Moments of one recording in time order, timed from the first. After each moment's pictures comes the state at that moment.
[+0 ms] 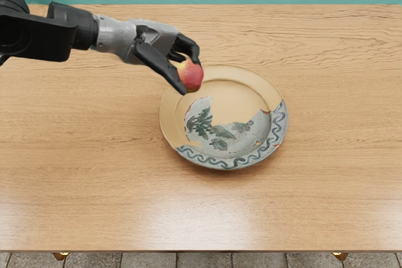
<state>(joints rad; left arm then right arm) -1.22 0.50 -0.56 -1.19 0.19 -0.62 0.61 -0.04 0.00 -0.14 0.25 0.06 0.11 -0.05</state>
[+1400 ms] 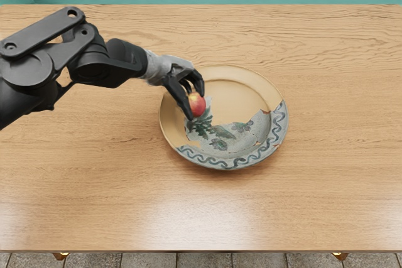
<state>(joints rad) -1.18 0.22 -0.51 -0.99 0.75 -0.50 0.61 -0.04 0.00 -0.14 0.25 0.06 0.11 -0.05</state>
